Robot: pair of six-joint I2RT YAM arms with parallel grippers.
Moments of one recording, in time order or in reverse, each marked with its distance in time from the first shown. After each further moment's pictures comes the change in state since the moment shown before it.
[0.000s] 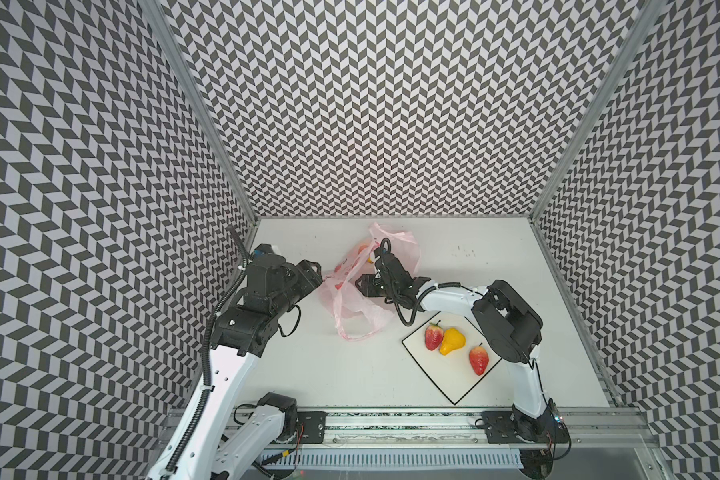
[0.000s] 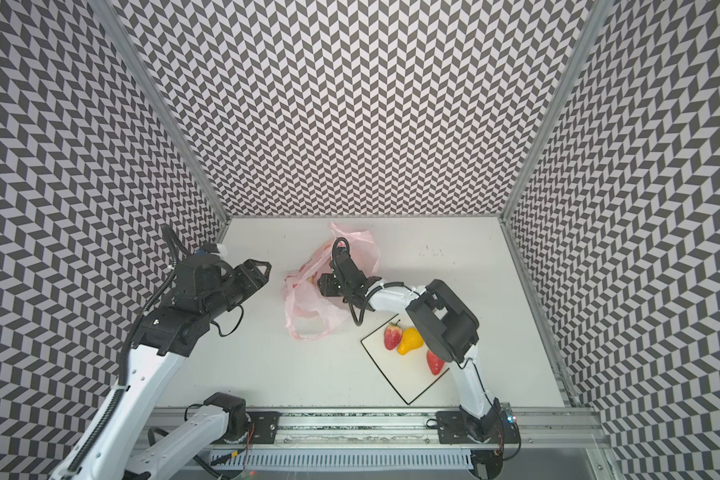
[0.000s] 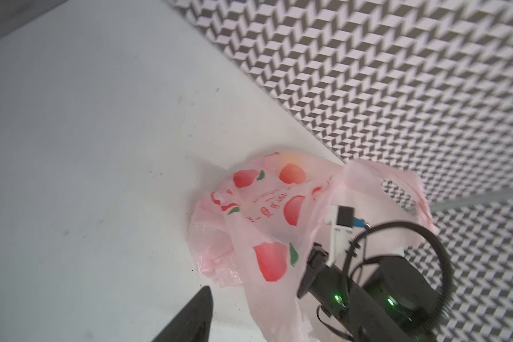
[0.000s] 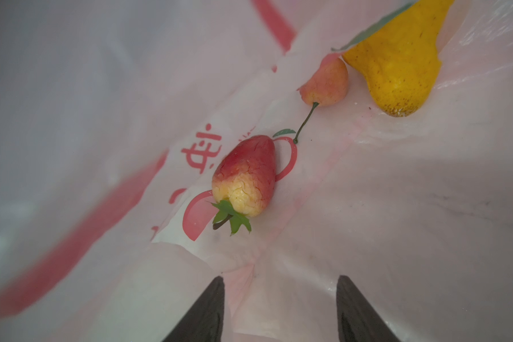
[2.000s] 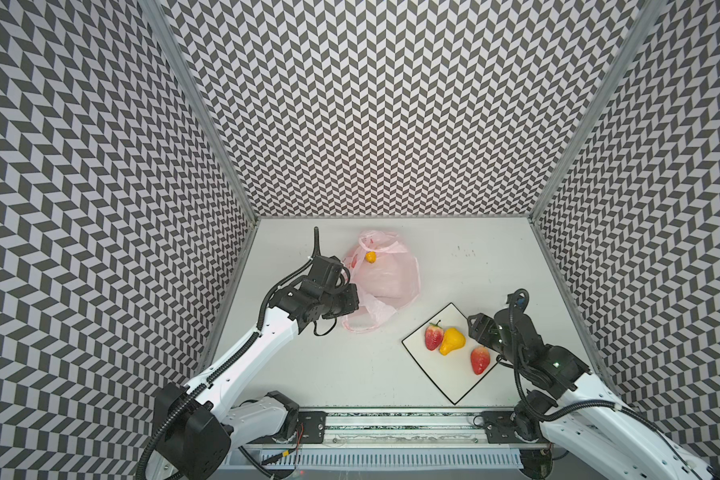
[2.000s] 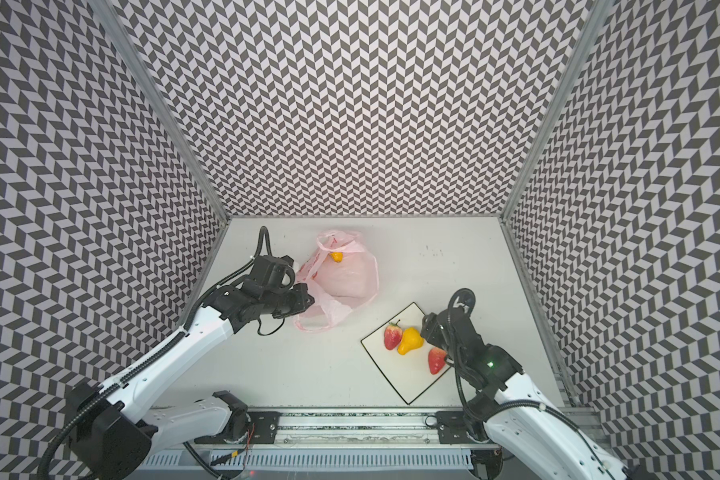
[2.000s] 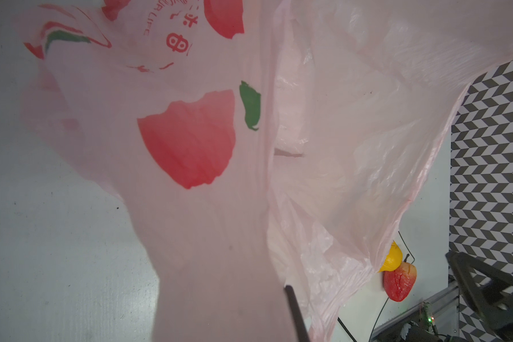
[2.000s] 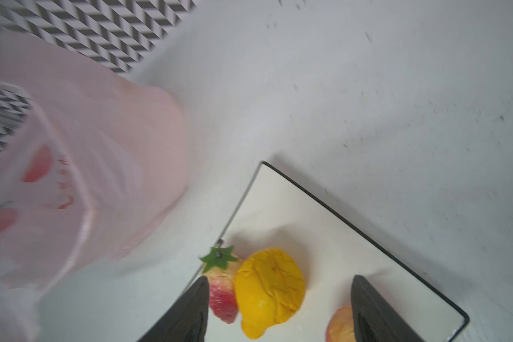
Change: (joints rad) left arm -0.357 0.286 0.027 -0.023 0.140 0.172; right arm -0.211 -1.437 -0.816 -0.646 0.313 0.154
